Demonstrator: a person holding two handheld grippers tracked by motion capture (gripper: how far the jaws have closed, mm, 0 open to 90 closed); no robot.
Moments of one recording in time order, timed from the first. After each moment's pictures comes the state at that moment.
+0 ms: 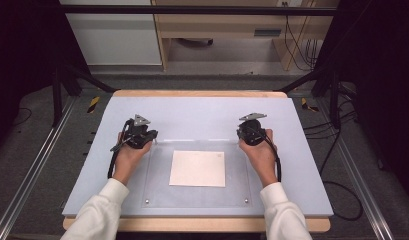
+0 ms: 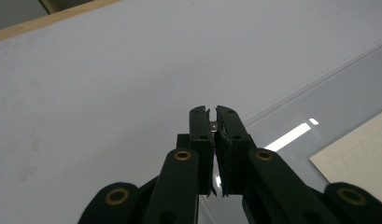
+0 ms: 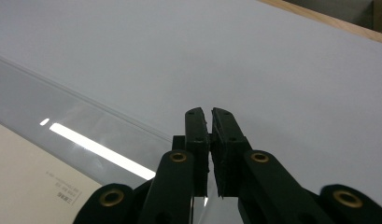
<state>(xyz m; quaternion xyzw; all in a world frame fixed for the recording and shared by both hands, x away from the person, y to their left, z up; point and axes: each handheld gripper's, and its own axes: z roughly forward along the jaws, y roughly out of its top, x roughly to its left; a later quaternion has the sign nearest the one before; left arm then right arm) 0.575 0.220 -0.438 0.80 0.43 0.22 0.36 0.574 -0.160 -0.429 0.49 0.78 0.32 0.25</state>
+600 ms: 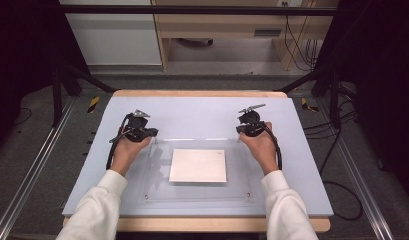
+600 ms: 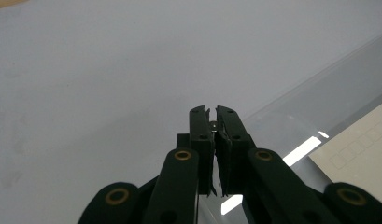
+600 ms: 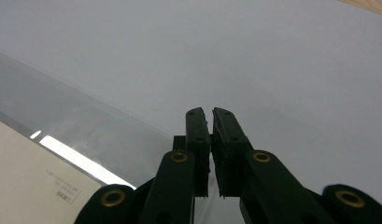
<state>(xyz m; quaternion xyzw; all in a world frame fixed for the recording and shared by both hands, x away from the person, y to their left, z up) 0.598 0.226 -0.432 0.81 0.44 0.16 0.34 0.601 -0.164 -0.422 0.49 0.79 0.30 0.20</state>
